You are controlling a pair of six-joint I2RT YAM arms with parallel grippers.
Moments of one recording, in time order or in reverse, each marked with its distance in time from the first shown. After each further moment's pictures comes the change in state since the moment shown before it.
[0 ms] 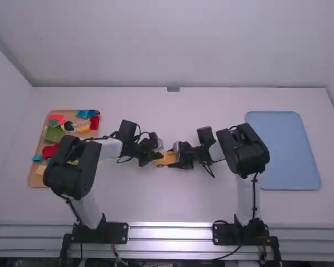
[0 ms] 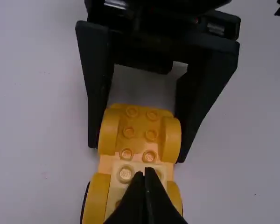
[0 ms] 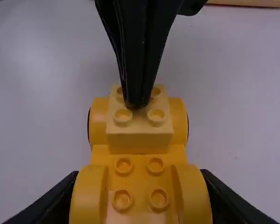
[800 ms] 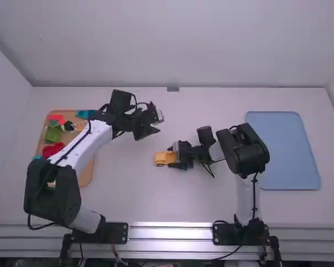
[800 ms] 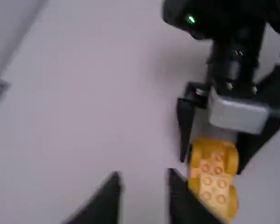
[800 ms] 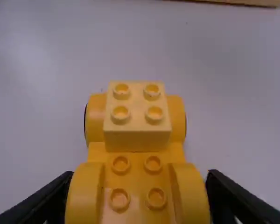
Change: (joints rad) left arm -0.003 -0.248 0.356 -0.384 -0.248 -0.016; right arm -0.001 0.000 0.000 0.026 0.026 0.000
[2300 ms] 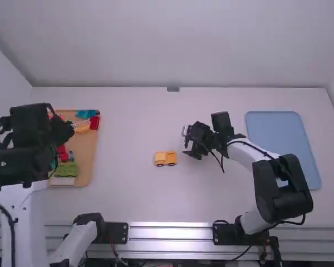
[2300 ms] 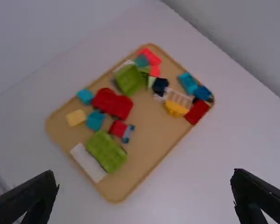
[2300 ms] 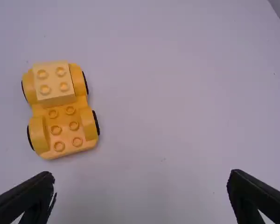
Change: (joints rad) left arm 0.410 -0.595 0.246 -0.747 -1.010 -1.440; right arm -0.078 -0.529 0.004 -0.521 0.452 -0.006
